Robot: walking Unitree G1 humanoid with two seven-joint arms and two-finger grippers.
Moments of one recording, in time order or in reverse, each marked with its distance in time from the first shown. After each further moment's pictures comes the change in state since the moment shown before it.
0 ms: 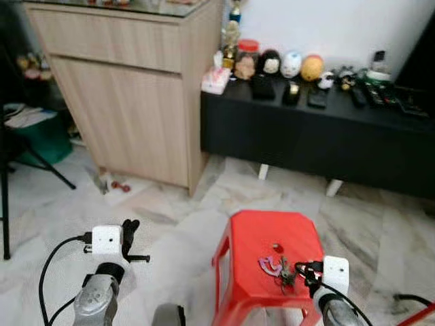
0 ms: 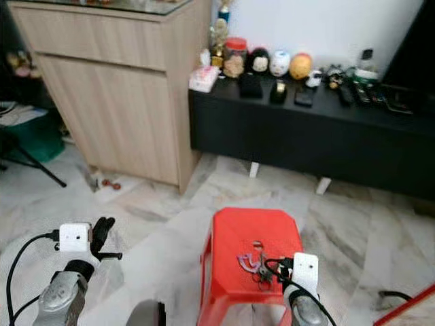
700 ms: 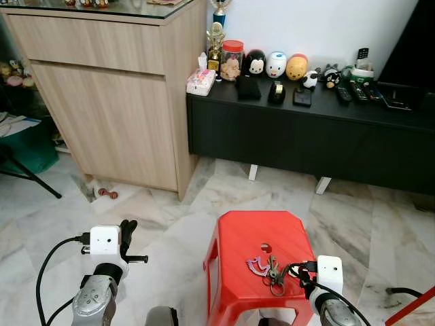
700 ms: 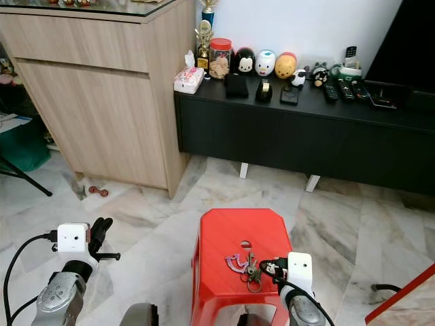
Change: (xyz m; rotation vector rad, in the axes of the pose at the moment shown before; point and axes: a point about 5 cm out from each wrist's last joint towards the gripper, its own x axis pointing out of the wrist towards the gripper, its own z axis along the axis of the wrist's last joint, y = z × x) left arm 0.002 -0.009 0.001 -0.016 -0.005 -0.013; right arm -0.004 -0.011 -0.010 -0.037 0.048 0.009
